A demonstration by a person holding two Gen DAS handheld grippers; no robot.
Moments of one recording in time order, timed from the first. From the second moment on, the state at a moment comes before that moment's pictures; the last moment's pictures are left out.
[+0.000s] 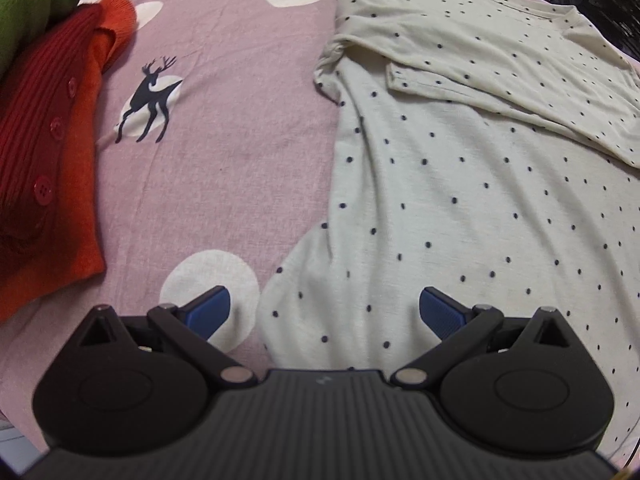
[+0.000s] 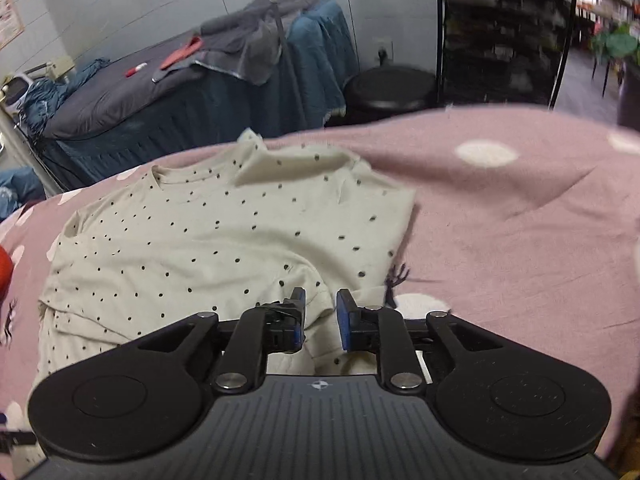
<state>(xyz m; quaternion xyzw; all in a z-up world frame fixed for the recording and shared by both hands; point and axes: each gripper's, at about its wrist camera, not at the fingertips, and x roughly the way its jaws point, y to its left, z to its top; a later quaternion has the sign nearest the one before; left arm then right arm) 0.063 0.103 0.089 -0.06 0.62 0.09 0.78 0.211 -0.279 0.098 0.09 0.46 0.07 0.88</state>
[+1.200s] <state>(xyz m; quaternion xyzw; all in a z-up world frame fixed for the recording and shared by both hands) 0.050 0.102 0.076 -0.03 0.63 0.09 0.77 0.163 -0.272 0.105 0.07 0.47 0.08 0.88</state>
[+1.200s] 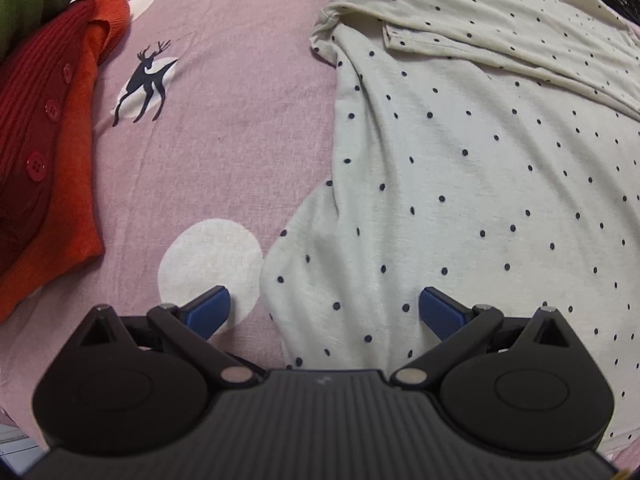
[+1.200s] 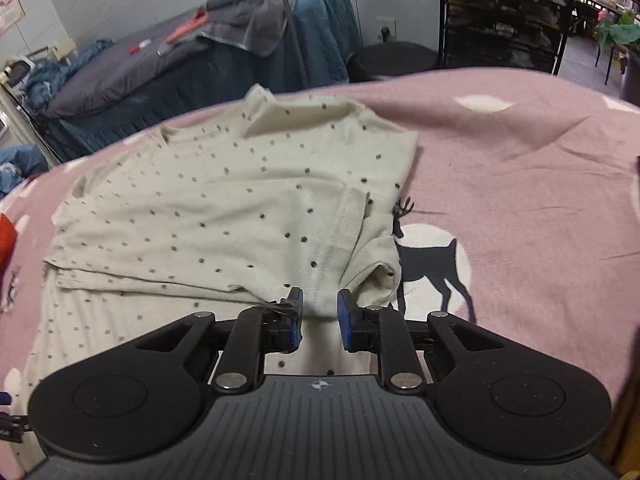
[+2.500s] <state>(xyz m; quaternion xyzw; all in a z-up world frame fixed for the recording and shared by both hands) -0.015 0.182 0.131 -0.14 0.56 -0.05 0.82 -0.077 -0.306 0.137 0.17 0.53 0.03 0.83</state>
